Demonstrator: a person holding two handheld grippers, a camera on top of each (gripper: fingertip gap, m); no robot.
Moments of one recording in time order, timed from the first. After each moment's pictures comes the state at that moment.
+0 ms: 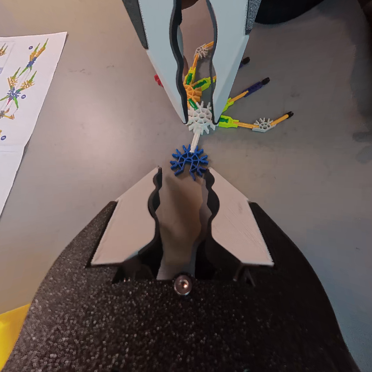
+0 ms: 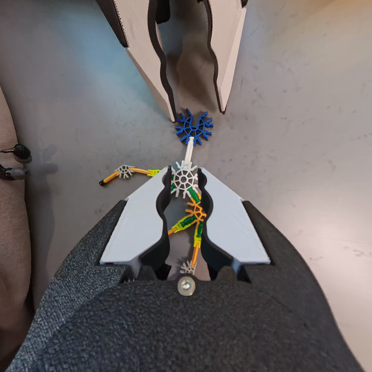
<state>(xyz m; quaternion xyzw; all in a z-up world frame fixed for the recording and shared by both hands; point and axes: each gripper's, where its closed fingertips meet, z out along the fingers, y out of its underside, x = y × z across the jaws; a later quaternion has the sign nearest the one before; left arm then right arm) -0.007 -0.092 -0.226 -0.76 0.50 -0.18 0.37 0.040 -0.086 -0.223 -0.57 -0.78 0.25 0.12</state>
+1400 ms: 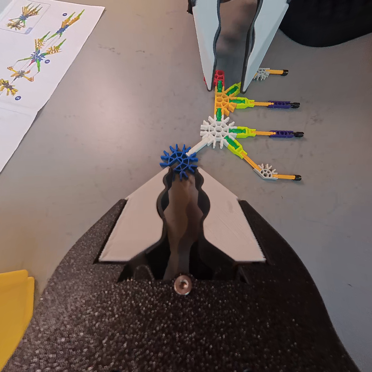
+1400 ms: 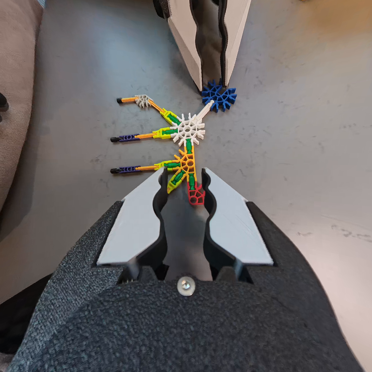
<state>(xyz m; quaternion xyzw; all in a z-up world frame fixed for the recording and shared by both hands) -0.011 -0.084 -0.228 -0.81 0.40 -0.17 0.38 0.079 -0.067 -0.218 -0.48 -0.80 0.33 0.16</state>
